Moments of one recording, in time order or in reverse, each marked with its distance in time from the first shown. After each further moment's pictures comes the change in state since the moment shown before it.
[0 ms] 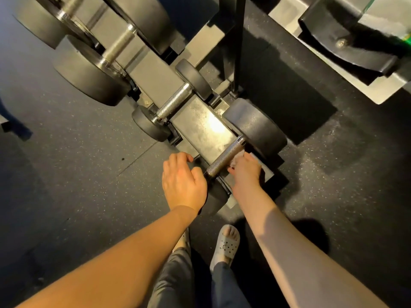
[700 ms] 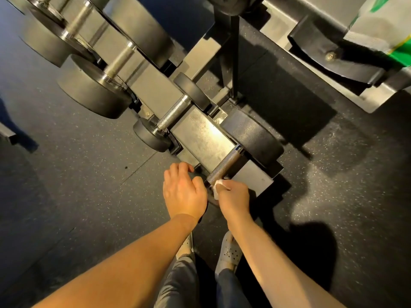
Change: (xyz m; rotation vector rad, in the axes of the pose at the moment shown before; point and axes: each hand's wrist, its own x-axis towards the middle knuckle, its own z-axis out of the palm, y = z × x) left_hand 0.005 0.001 -0.001 0.085 -0.042 0.013; right_hand -0.033 0.037 -0.011 -0.399 -0.118 -0.143
